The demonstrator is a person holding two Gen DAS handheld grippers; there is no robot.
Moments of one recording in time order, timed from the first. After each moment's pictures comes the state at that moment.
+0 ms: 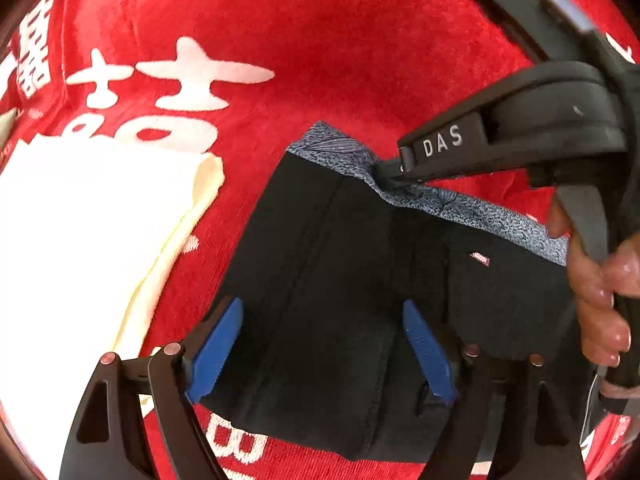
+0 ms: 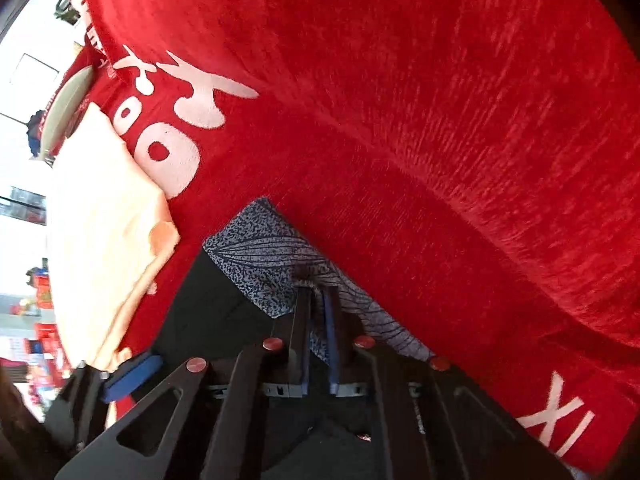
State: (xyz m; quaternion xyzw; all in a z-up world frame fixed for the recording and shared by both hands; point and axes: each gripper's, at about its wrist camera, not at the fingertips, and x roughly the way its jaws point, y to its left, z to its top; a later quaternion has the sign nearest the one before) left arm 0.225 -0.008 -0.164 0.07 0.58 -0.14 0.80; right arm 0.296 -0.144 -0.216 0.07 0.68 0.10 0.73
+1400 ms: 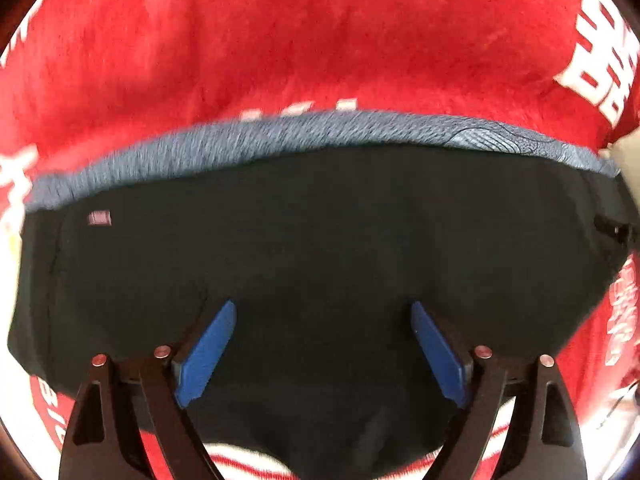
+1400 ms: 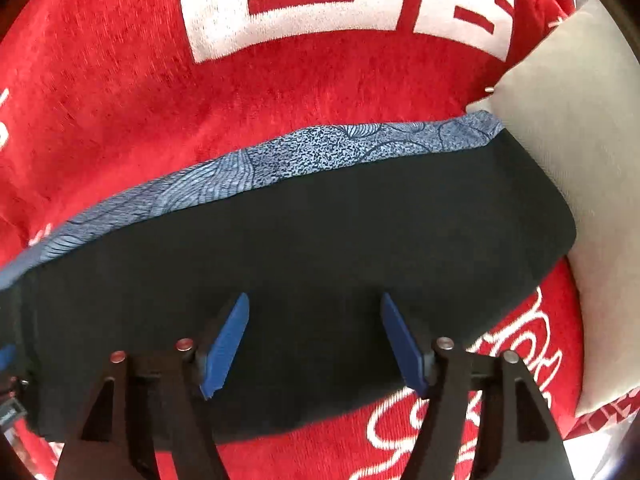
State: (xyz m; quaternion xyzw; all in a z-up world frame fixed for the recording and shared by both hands) left arm 0.118 -0.210 -0.175 0.18 0.62 -0.30 0.71; right arm -0.089 -0.492 -0.121 0.23 0.58 -0.37 0.69
